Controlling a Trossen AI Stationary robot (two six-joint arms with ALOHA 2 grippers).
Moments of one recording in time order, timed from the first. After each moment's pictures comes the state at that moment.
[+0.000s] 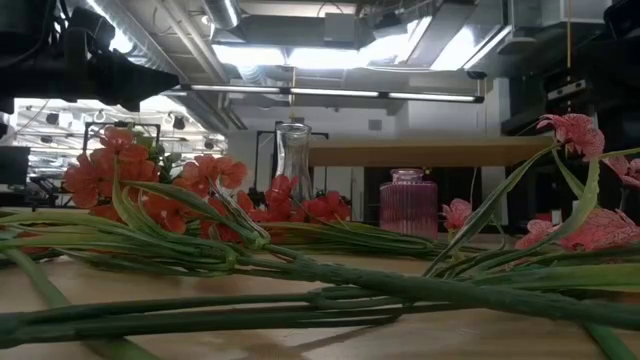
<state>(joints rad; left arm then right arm) 0.43 0.01 0.01 0.12 0.18 0.05 0.31 0.06 0.01 0.07 -0.05 0.04</state>
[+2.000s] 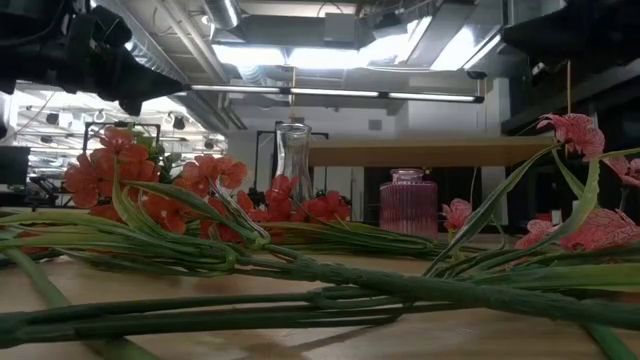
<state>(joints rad) 0.43 0.17 0.15 -0.04 0.20 -0.05 0.28 0.36 0.23 0.15 0.37 0.13</state>
